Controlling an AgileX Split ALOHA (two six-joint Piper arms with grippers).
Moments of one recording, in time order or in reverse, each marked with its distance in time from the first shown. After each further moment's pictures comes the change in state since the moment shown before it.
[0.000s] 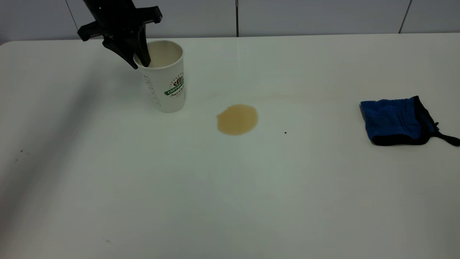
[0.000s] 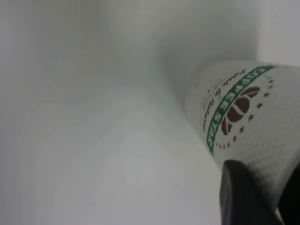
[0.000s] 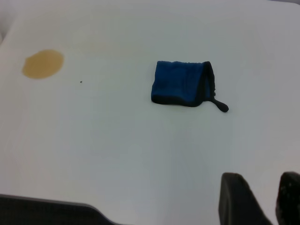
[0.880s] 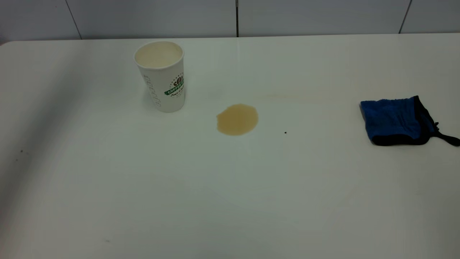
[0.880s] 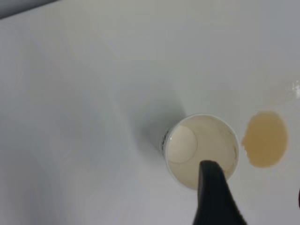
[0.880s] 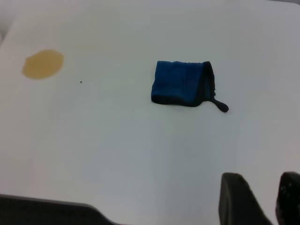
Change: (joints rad) left arm 0.000 -0.379 -0.100 0.043 0.128 0.158; right arm 0.000 0.000 0.000 0.000 0.000 0.000
